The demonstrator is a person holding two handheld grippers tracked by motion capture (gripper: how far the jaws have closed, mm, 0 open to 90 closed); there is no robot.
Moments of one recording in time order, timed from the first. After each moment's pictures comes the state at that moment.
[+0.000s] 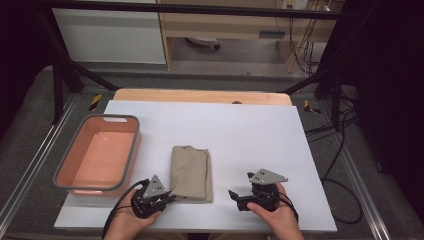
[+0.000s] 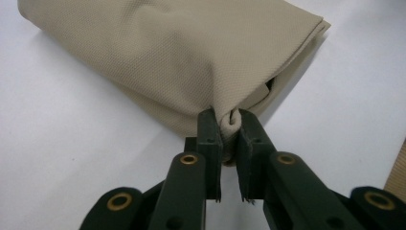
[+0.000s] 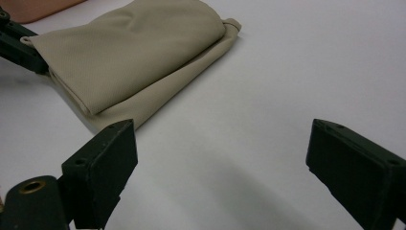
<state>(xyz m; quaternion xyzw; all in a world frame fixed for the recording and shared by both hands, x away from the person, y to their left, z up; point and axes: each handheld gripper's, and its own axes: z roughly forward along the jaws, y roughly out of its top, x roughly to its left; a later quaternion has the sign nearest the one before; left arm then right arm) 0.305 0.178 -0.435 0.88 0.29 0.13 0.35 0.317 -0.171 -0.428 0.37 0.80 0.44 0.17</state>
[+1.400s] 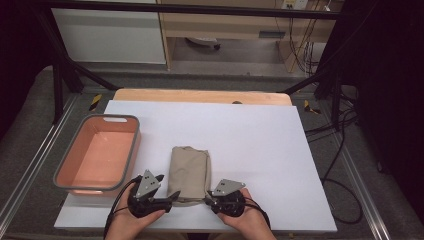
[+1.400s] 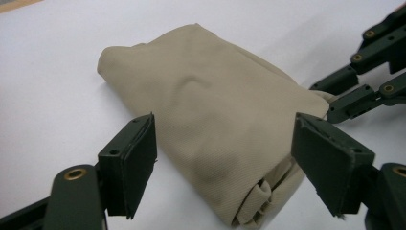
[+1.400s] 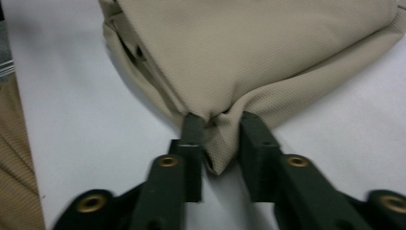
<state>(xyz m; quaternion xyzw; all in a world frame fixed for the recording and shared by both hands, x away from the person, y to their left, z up) 0.302 0.178 -0.418 0.81 0.34 0.20 0.42 0.314 -0.091 -0.460 0.26 0.87 0.41 0.12</state>
